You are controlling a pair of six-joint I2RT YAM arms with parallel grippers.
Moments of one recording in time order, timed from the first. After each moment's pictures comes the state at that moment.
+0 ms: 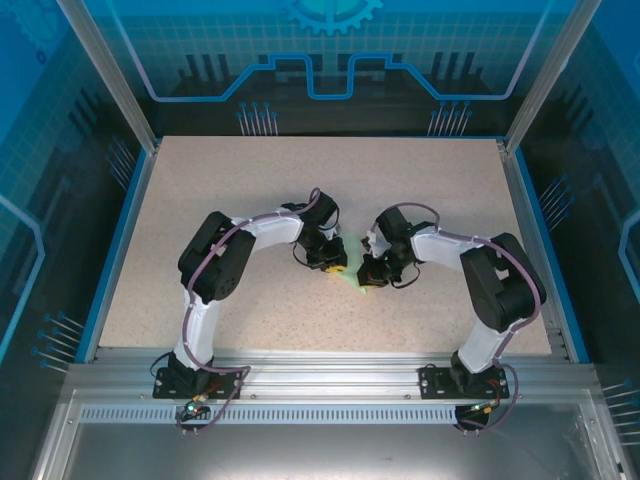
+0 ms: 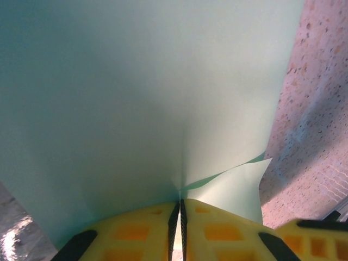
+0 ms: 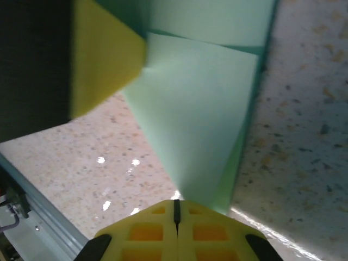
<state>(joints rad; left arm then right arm) -0.58 2.11 1.41 -0.59 0.53 -0.72 0.44 1.73 0.93 -0.57 -0.56 0.37</state>
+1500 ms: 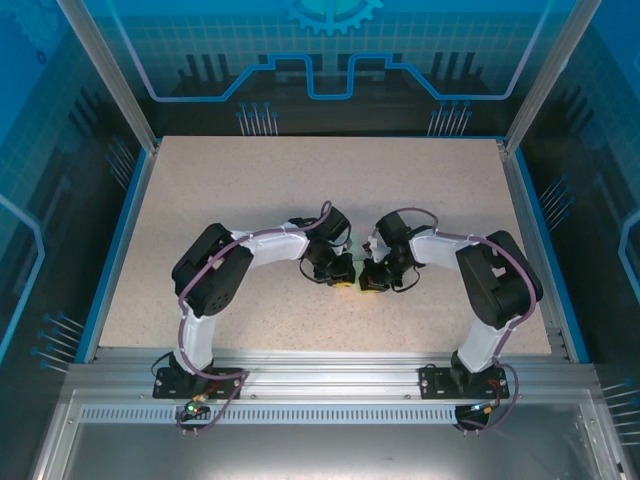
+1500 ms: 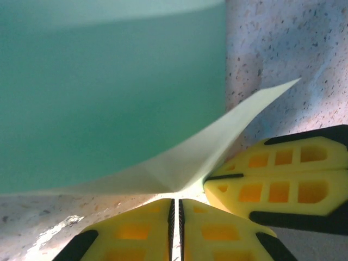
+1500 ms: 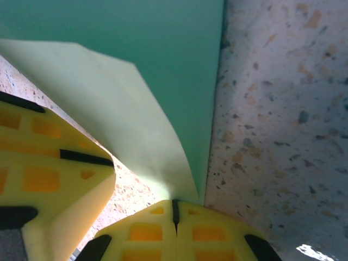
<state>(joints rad) -0.70 2.01 1.30 -0.53 0.49 -0.76 0.44 1.76 0.90 -0.55 -0.54 0.38</state>
